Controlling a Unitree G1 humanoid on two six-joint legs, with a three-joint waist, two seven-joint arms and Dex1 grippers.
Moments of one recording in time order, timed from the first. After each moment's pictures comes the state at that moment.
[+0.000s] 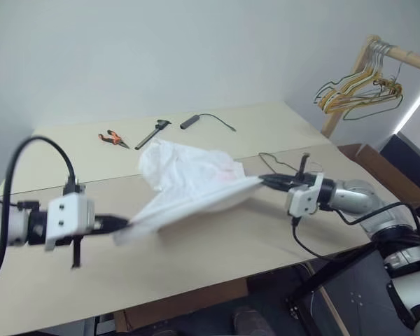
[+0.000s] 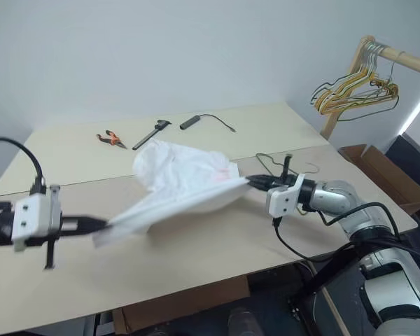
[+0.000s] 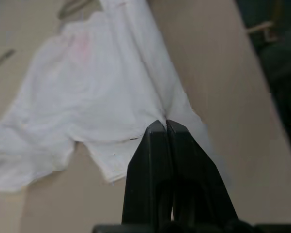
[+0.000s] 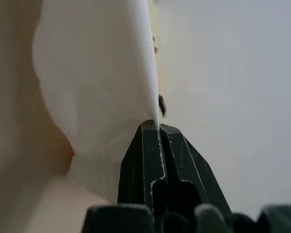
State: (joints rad) left arm 0.32 1.23 0.40 -0.41 -0.55 0.08 -1.24; right arm -0.64 -0.79 0.39 0.61 -0.15 -1.04 0.63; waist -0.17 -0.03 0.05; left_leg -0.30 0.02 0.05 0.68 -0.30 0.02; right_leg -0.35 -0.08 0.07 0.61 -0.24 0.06
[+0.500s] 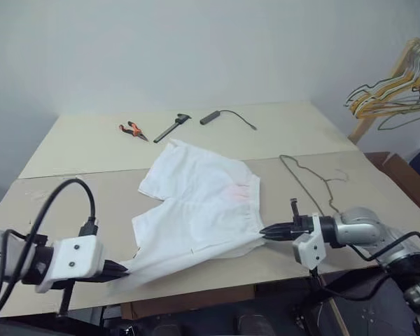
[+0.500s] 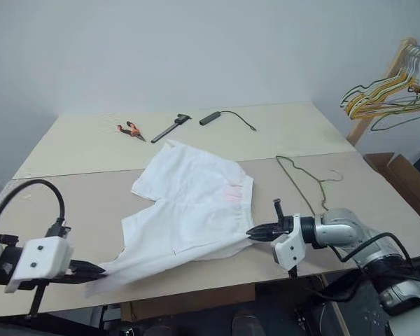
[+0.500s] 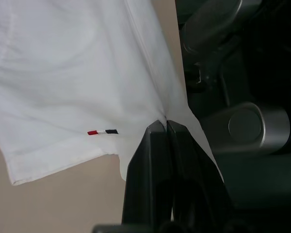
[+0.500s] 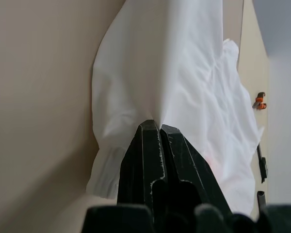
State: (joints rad) left arm 0.45 1.18 0.41 -0.64 -0.39 0.25 -1.30; right arm -0.35 -0.95 0.39 0.28 -0.11 -0.99 0.84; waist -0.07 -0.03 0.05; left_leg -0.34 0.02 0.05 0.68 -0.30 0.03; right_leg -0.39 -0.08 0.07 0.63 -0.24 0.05
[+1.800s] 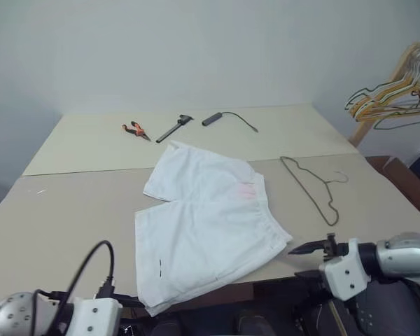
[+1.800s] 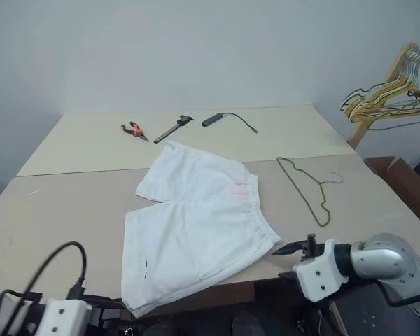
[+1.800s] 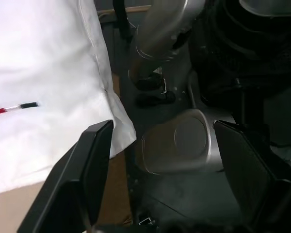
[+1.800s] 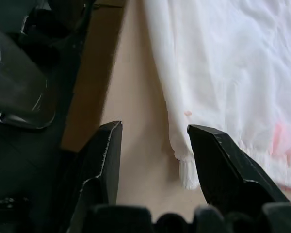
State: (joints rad) left arm 0.74 0.97 0.38 -0.60 -0.29 -0.07 -1.29; right arm 0.14 -1.23 0.03 -0.25 0.17 -0.36 0.95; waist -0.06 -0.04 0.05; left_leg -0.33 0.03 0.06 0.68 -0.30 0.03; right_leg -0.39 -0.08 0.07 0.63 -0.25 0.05
